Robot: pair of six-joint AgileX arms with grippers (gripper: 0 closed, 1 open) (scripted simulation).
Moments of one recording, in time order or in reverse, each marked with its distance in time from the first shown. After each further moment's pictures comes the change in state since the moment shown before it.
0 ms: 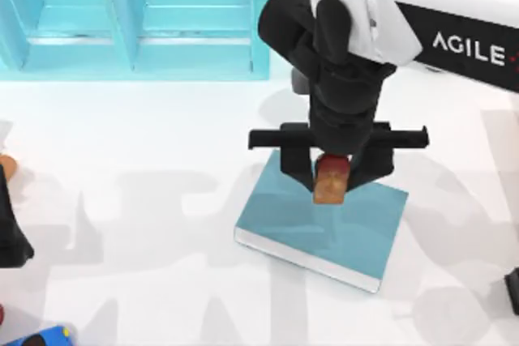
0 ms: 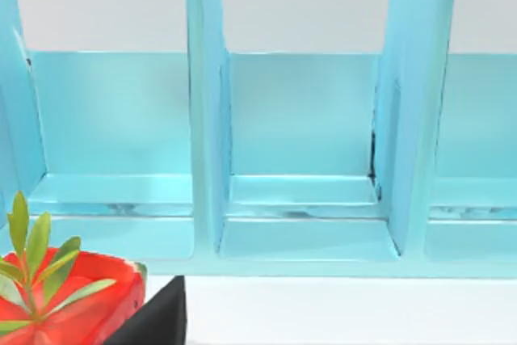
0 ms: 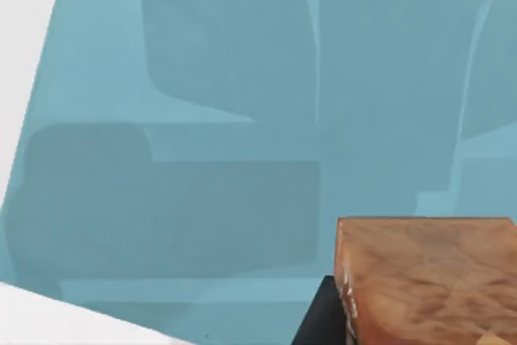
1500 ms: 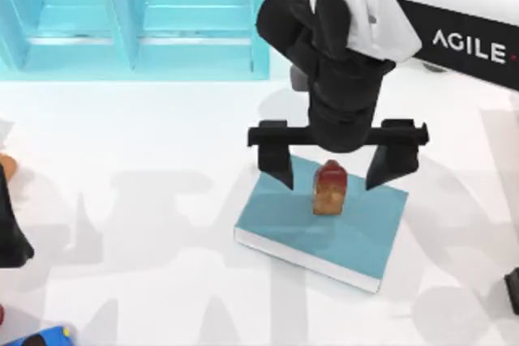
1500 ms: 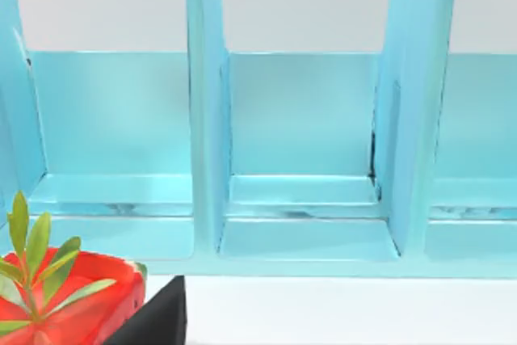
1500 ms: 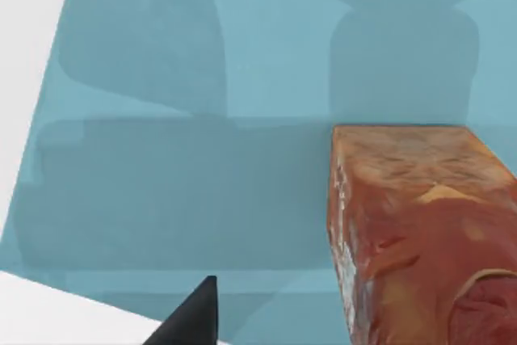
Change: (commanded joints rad) left arm 0.000 0.000 0.000 0.000 0.000 0.000; right arm 0.000 -0.003 0.016 -0.018 0.000 0.000
